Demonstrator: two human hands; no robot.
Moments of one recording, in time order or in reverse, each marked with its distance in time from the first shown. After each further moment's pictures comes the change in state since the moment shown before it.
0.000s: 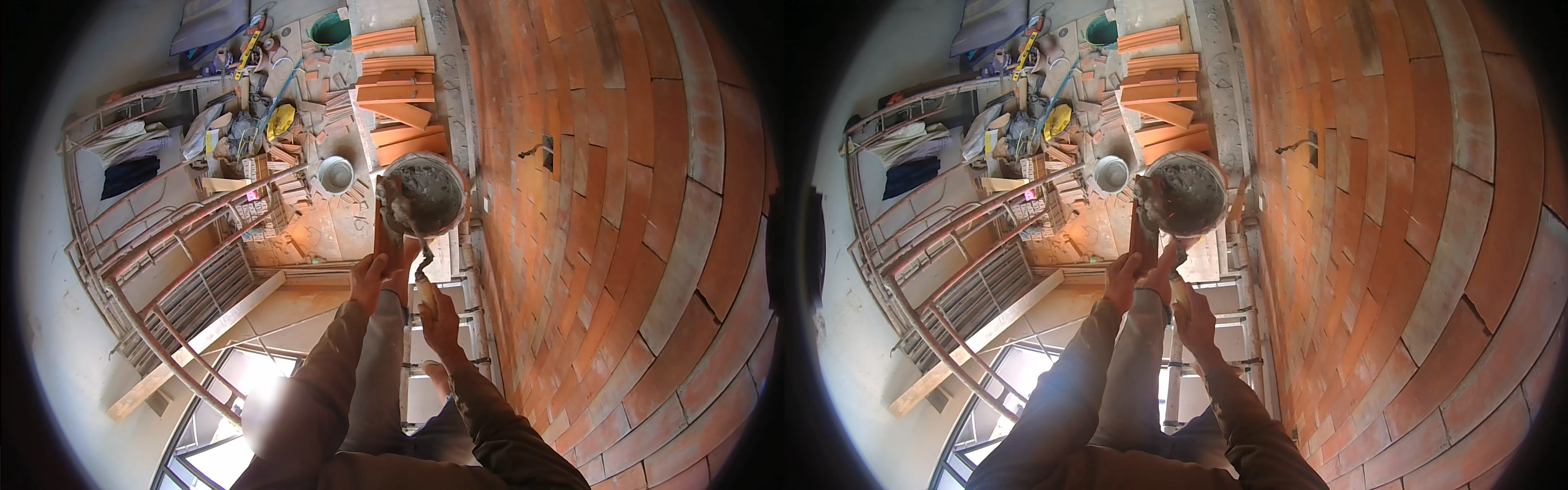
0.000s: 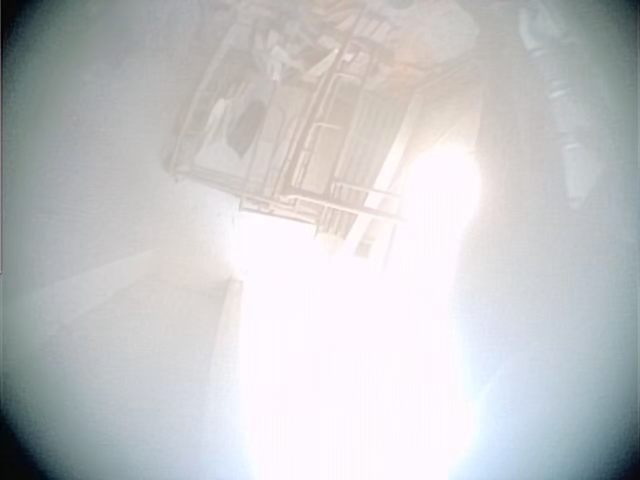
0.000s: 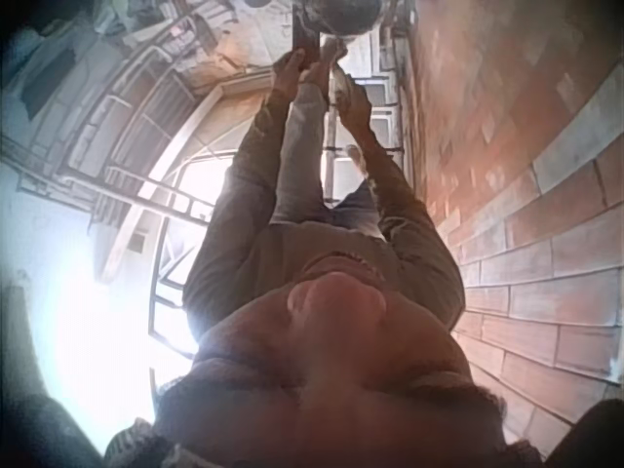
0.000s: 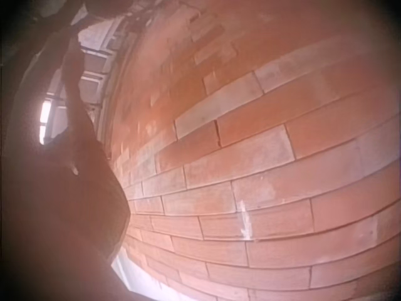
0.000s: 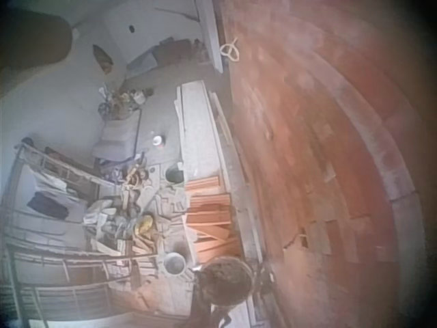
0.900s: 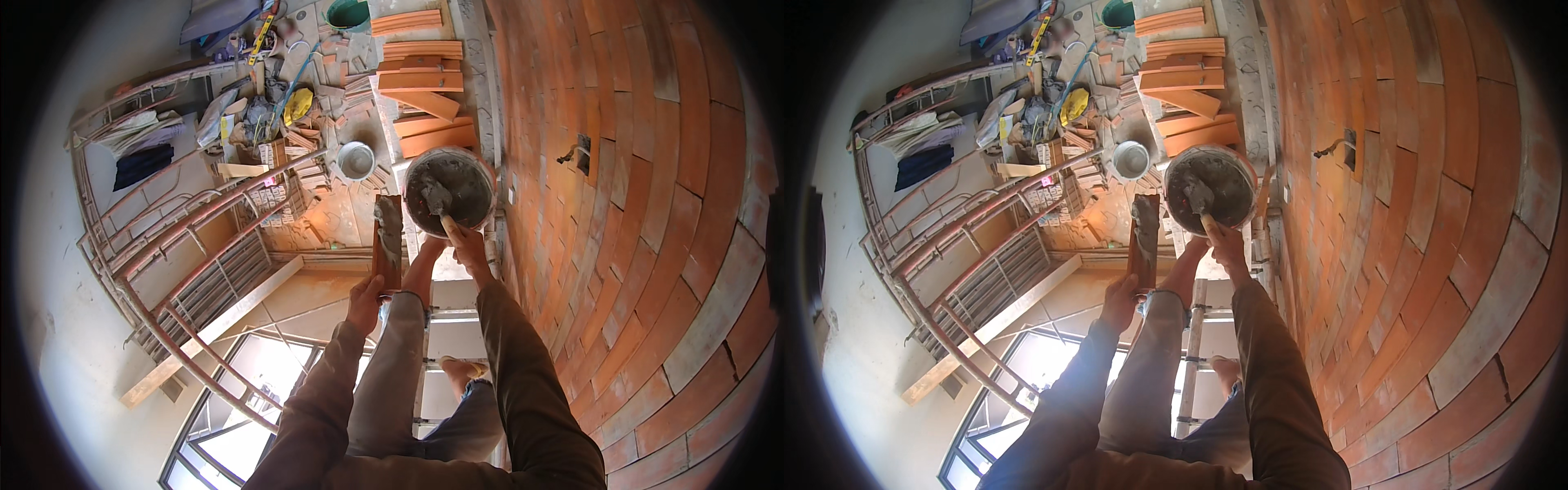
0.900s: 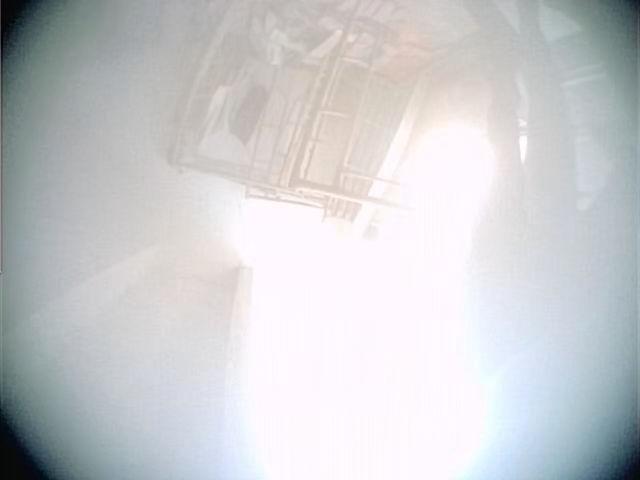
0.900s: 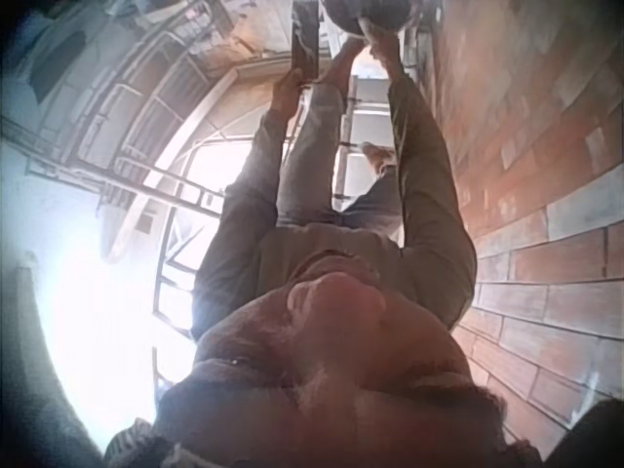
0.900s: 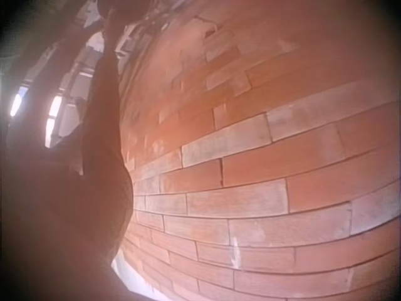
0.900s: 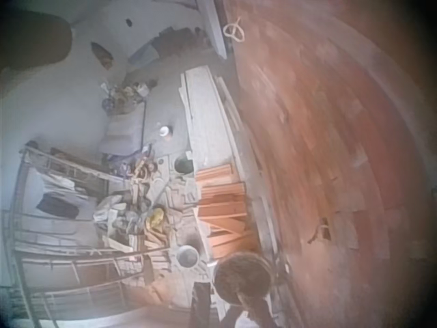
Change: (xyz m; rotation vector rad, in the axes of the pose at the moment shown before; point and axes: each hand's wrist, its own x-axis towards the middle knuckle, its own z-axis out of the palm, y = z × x) left_hand -0.009 -0.030 -0.070 -0.152 0.001 -0.197; right_hand 0.168 0.108 0.065 0.500 -0.302 0.739
